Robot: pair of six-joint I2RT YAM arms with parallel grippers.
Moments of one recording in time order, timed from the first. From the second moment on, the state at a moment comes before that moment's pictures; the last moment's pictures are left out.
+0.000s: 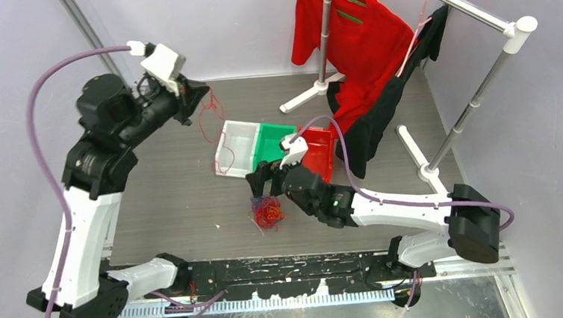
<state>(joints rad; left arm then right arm) -0.43 1.13 1.77 -0.66 0.25 0.15 1.17 1.29 0.79 0.26 0.52 0.55</state>
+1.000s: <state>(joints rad) -0.43 1.40 1.76 -0.50 0.15 0.42 1.08 1.27 0.71 0.21 0.52 0.64</state>
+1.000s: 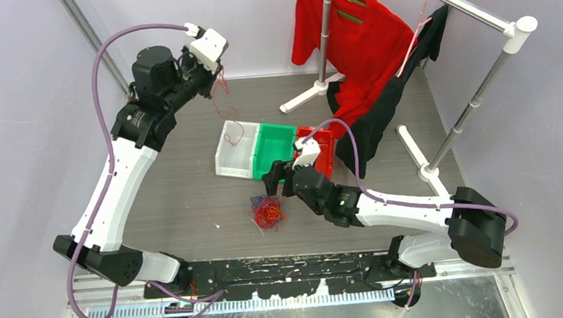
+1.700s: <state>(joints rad) -0.43 1.38 1.37 -0.56 0.12 0.40 1.07 1.21 0.67 0.19 0.54 0.66</state>
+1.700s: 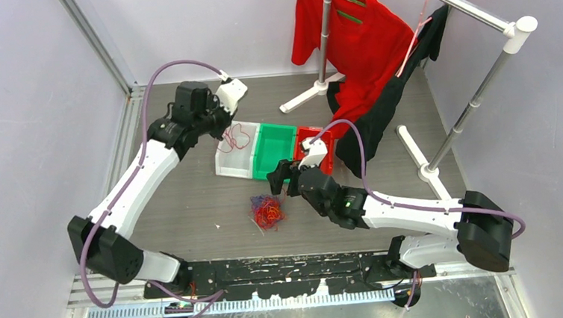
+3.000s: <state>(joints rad) -0.42 1.88 1.41 -0.43 0.09 0.49 0.96 1.23 0.64 0.20 0.50 0.72</state>
